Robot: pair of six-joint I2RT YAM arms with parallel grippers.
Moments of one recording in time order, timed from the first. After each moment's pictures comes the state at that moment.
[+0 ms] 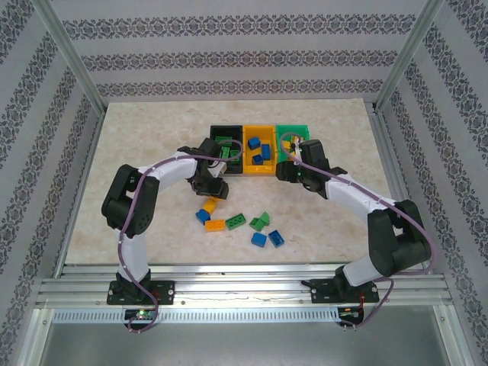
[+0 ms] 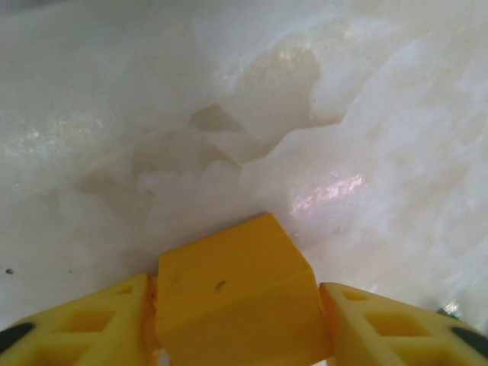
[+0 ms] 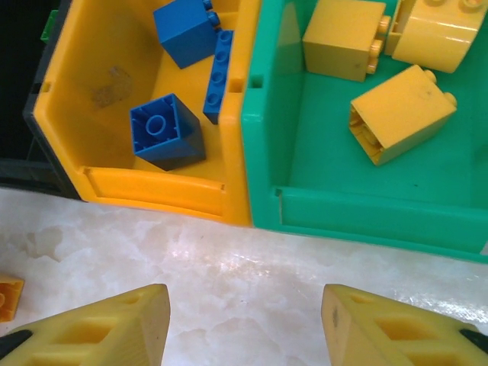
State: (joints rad) left arm -0.43 1.94 1.33 -0.78 0.23 -0.21; right arm 0.32 1.49 0.87 -0.18 -0.14 0.34
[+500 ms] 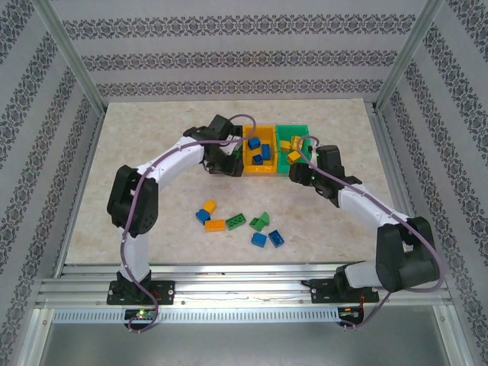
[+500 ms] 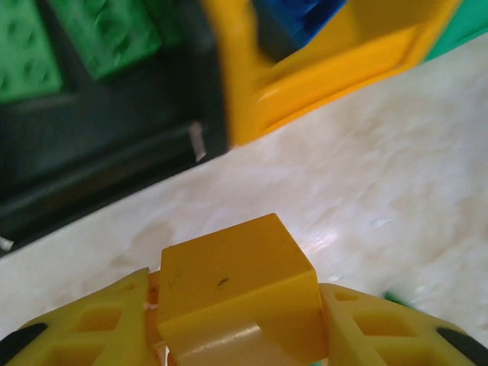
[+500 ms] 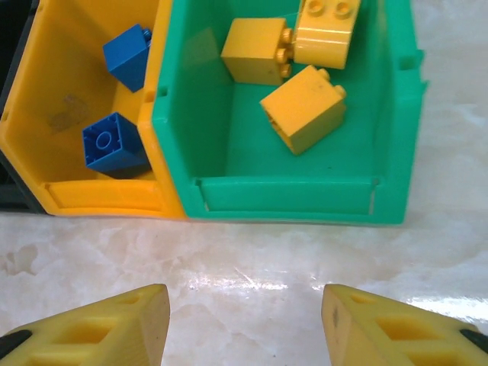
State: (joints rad) left arm -0.49 1.98 1.67 -0.86 0.25 -0.22; right arm 0.21 1.36 0.75 -0.14 -0.16 0.37
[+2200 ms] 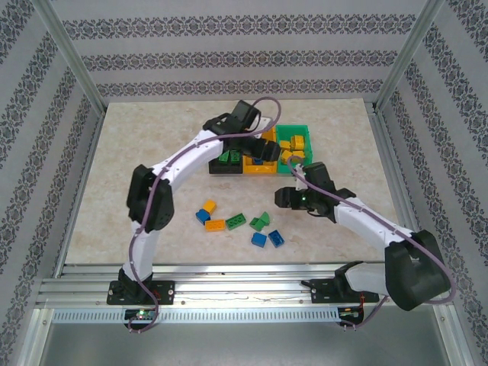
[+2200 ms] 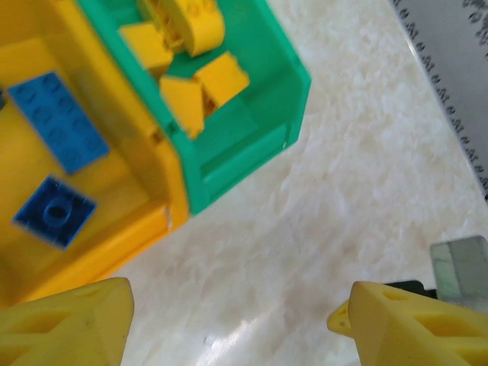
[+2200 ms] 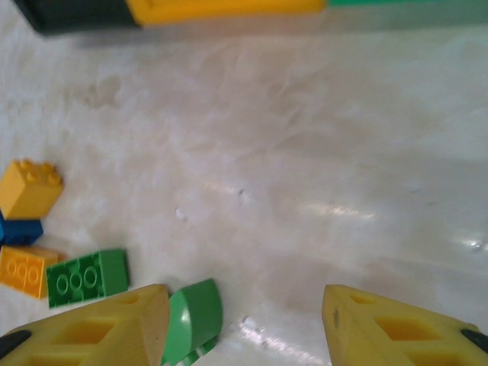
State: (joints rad) left arm -0.58 2.07 1.90 -0.72 0.38 -0.30; right arm 0.39 1.27 0.66 -0.31 -0.32 0.42
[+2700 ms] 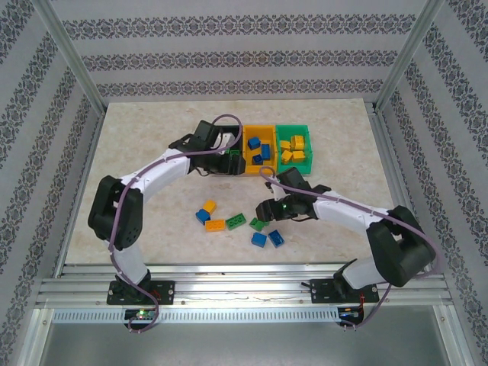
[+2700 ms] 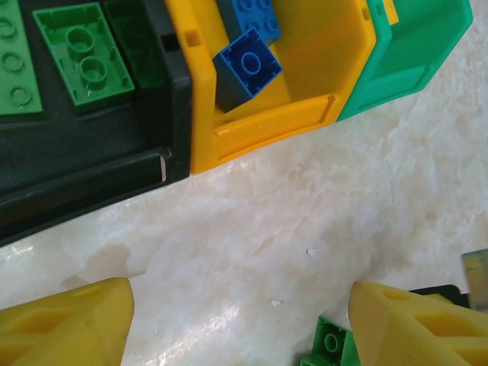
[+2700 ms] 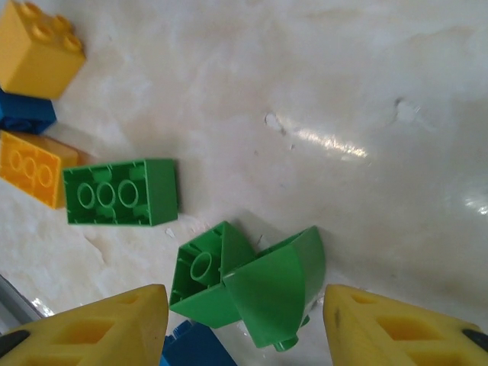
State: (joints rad) left arm -0.44 1.78 1.34 -0.51 0.37 -0.37; right arm 0.58 1.45 0.74 -0.38 -0.37 0.39
